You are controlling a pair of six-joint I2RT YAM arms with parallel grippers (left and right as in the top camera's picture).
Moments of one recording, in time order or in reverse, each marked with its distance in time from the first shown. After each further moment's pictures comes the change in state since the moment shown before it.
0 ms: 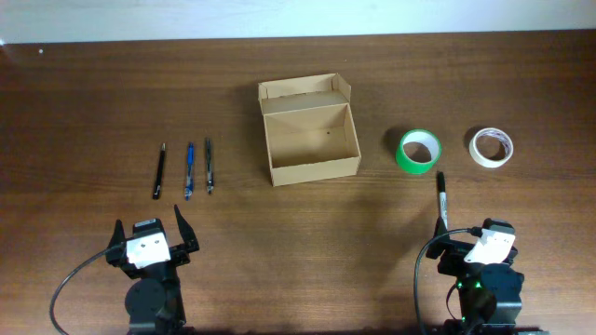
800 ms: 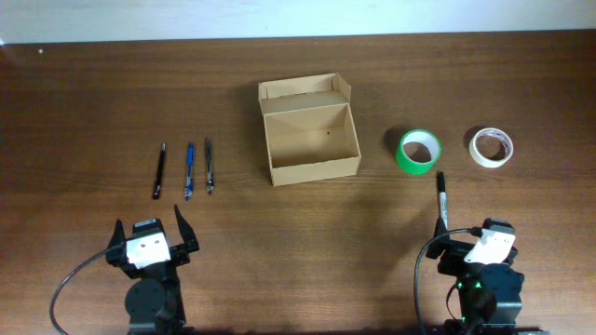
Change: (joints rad) left arm 0.000 0.000 0.000 0.001 0.000 0.000; right arm 0.000 0.000 0.000 0.001 0.000 0.000
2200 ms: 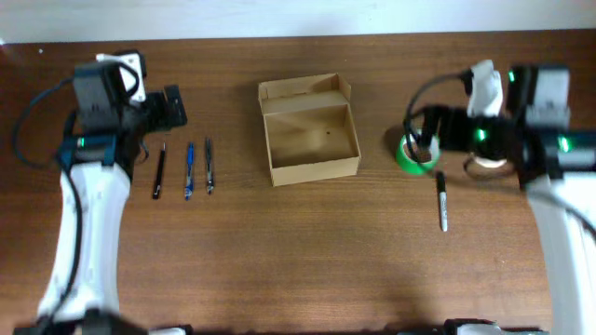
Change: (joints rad) left arm 0.118 1.520 1.293 -0.401 0.380 -0.109; right arm 0.000 1.426 1.346 -0.456 -0.564 0.026
